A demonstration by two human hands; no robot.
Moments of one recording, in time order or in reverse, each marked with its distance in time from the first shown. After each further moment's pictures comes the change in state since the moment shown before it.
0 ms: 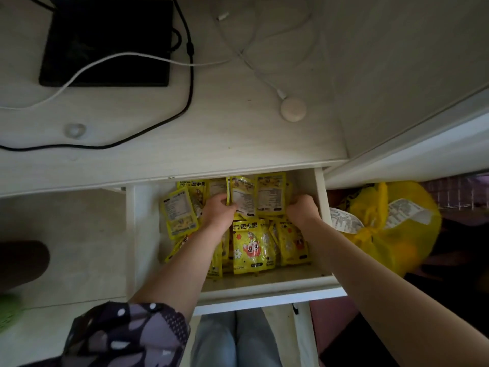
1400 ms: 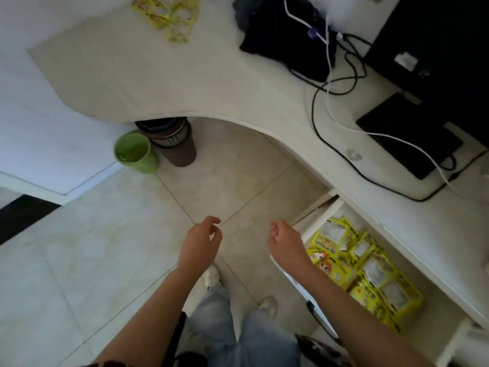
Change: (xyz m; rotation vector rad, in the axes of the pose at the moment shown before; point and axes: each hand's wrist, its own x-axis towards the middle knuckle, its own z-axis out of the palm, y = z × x) left_hand -0.259 -0.247 -0.241 -0.149 0.752 -0.109; right_hand -0.301 -0.108 0.221 -0.688 -0.467 -0.993
